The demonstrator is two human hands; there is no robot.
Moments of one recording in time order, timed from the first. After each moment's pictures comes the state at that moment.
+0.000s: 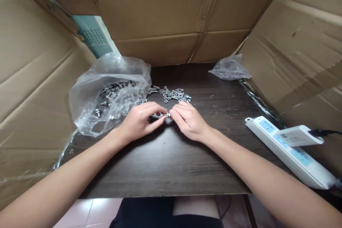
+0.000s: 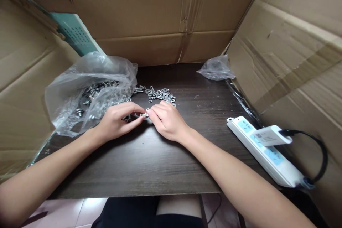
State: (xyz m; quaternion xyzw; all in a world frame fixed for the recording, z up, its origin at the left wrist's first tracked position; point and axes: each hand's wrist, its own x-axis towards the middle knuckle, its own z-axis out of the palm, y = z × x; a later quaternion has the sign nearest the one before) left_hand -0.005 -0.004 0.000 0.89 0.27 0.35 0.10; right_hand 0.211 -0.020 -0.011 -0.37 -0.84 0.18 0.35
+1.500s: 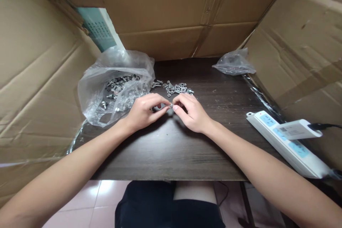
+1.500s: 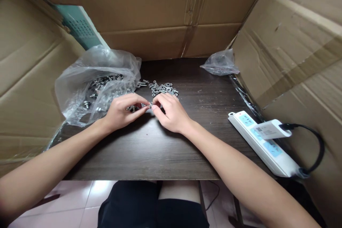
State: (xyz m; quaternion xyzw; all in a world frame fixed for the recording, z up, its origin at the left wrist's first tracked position) left_hand -0.003 -0.003 -0.002 0.88 0.28 0.38 0.10; right_hand 0.212 -0.021 -0.009 -0.39 -0.83 0.18 0.36
